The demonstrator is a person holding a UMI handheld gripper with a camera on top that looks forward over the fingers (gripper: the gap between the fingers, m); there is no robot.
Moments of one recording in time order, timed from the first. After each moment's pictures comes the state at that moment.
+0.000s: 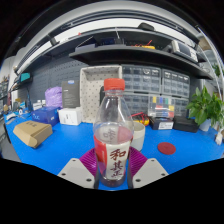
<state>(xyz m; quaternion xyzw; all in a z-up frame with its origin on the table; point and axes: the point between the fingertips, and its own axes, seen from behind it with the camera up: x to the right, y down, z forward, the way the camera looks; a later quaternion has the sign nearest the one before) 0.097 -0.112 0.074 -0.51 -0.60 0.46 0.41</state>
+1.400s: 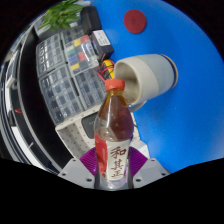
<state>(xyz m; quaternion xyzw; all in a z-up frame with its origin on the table) -0.039 -0.190 0.166 -0.77 0.06 0.59 -0.22</state>
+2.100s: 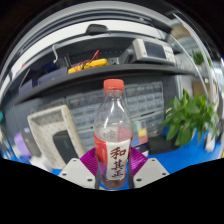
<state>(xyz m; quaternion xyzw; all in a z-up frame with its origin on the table) -0.047 0.041 0.232 -0.64 -0.45 0.45 0.44</state>
